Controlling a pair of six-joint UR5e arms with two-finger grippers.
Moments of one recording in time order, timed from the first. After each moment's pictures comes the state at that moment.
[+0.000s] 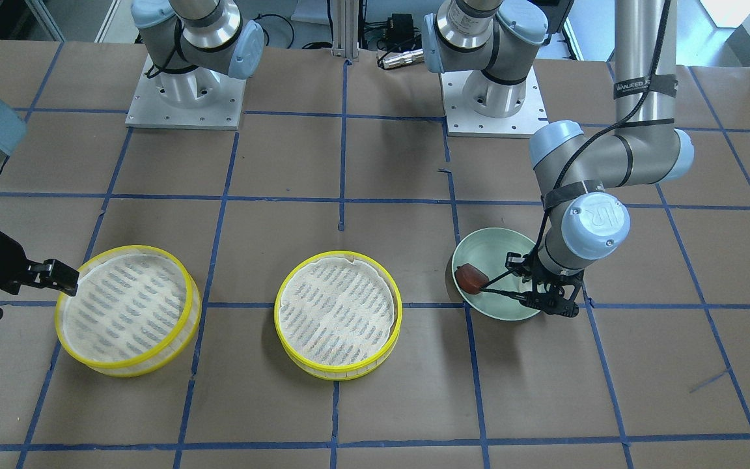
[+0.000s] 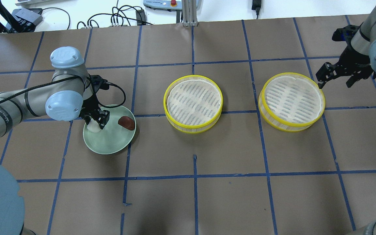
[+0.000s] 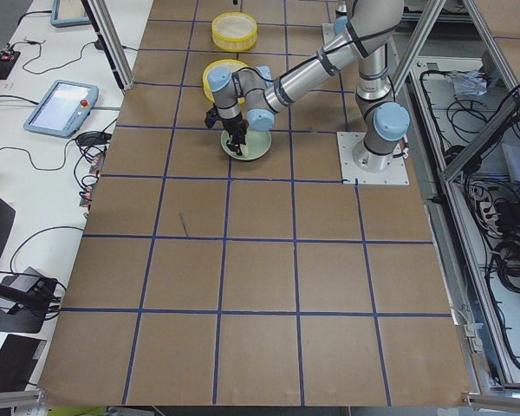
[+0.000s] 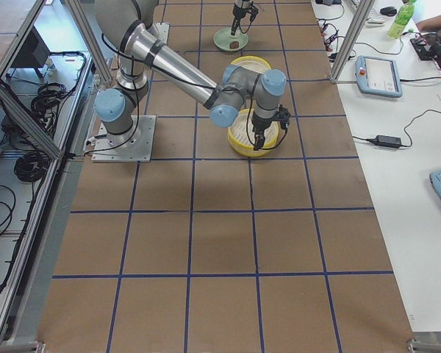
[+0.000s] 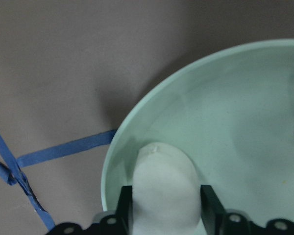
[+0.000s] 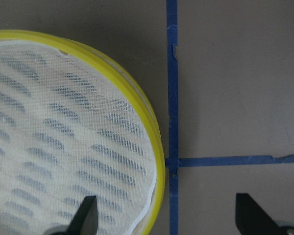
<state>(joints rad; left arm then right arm) -1.42 -1.94 -1.90 -1.05 1.72 0.42 1.18 -1.21 1.75 -2.04 -1.59 -0.37</state>
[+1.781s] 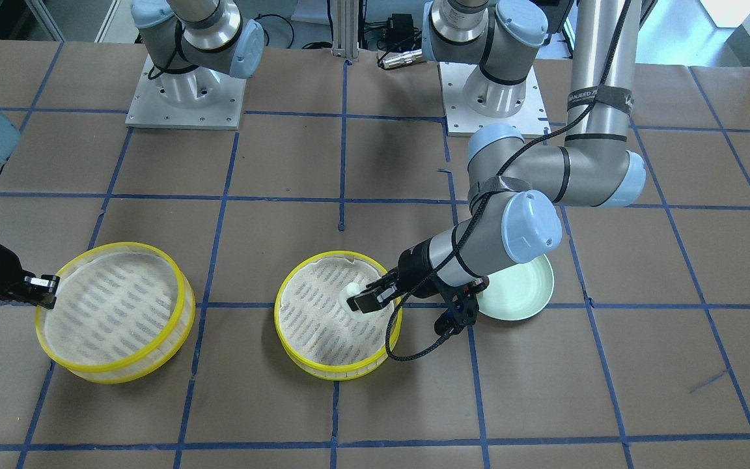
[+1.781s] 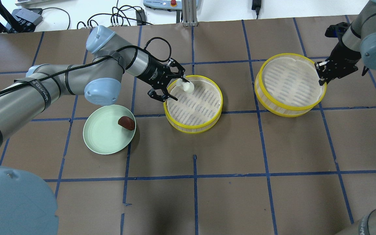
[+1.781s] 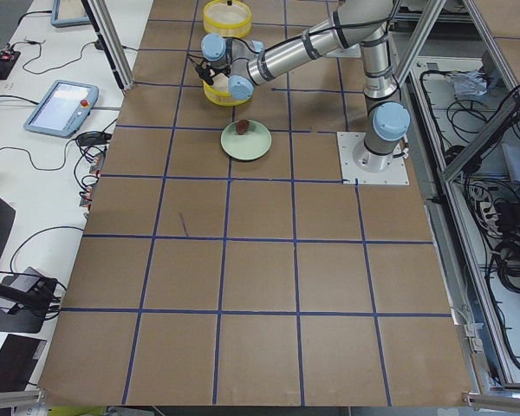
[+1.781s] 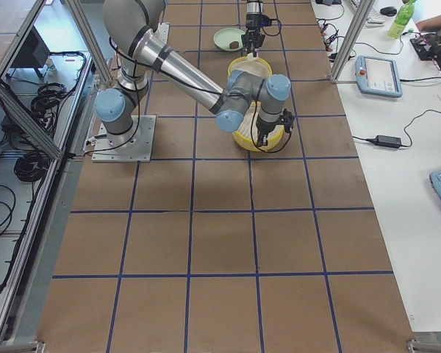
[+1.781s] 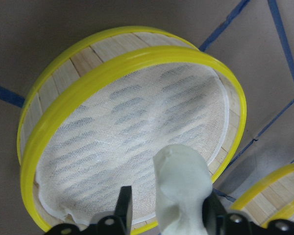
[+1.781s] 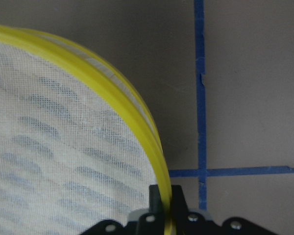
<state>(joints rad) -1.64 -2.01 -1.73 -0.95 0.91 -0.79 1.26 -1.24 1.63 -1.90 -1.55 -0.26</state>
